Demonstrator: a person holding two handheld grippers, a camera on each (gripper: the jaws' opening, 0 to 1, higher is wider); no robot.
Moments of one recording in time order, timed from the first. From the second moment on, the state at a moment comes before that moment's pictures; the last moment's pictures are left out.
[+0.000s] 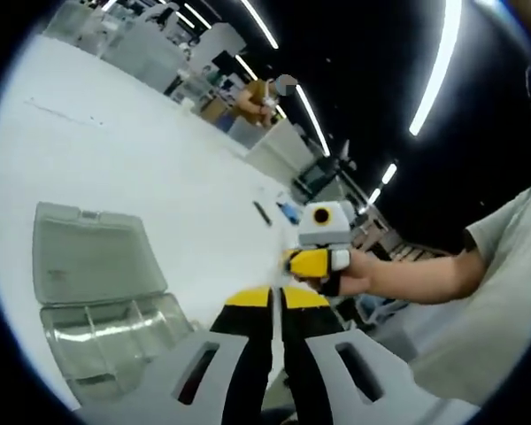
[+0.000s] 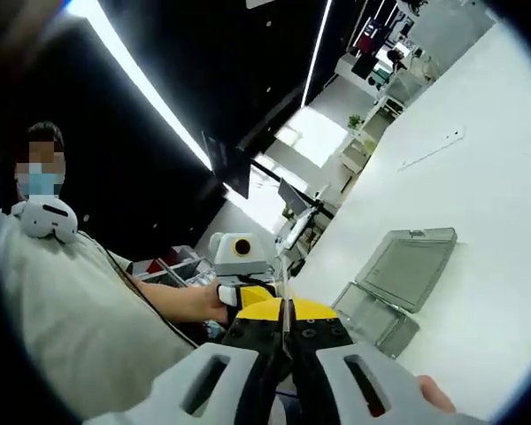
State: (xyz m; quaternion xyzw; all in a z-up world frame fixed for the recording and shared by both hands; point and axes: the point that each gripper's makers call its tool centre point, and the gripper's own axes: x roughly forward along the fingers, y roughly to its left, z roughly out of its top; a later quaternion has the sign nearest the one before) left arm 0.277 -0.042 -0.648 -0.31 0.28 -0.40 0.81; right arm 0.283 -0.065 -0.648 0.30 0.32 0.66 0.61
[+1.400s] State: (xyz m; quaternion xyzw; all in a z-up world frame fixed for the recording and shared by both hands) left arm 0.254 -0.057 -0.678 -0.06 0.38 -0.52 0.76; right arm 0.261 -0.063 -0.659 -0.14 0.31 0.78 0.52
